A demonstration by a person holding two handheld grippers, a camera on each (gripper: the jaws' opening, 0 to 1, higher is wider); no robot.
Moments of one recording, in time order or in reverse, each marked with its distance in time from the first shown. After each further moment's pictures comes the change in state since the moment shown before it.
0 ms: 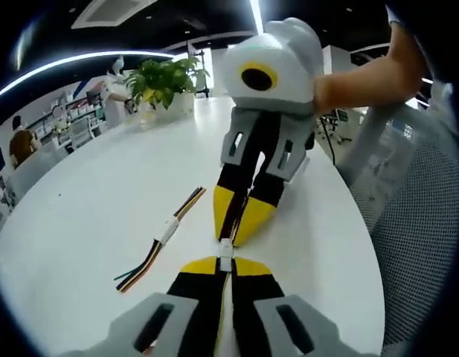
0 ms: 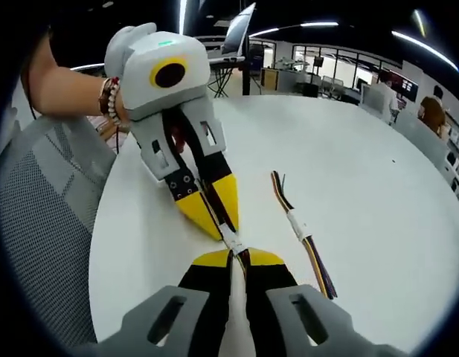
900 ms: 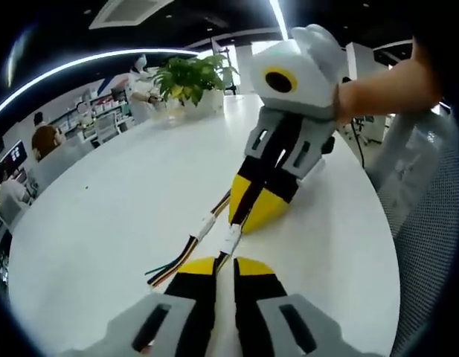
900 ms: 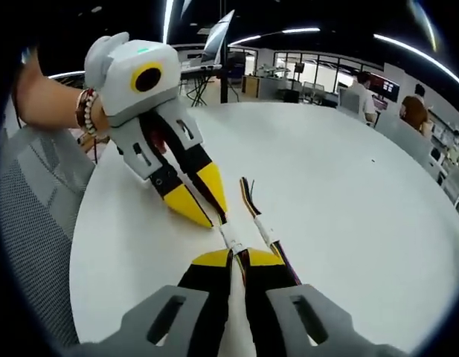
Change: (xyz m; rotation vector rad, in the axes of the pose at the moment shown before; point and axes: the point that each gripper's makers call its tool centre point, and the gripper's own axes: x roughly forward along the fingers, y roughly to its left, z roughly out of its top) left arm -0.008 0.032 -0.004 -0.042 0.017 0.165; right arm -0.001 -0.029 0.003 0.023 -0.053 -0.107
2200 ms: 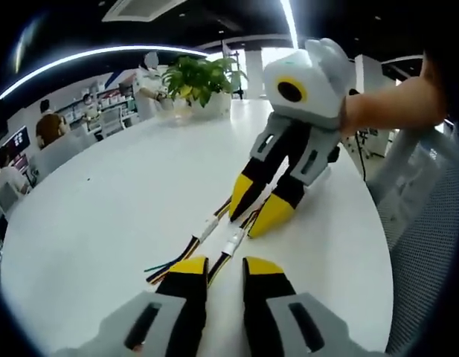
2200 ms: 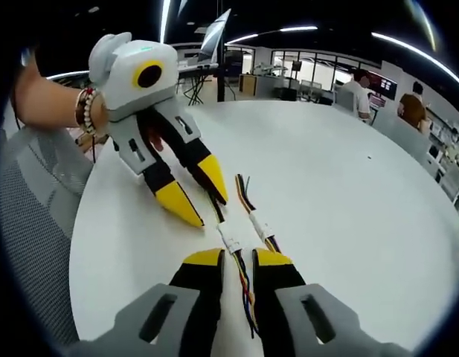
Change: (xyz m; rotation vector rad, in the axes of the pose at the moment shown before) left arm -0.003 0.003 0.004 -0.084 -0.028 0.000; right arm -0.004 -0.004 -0.002 0.011 0.008 -0.018
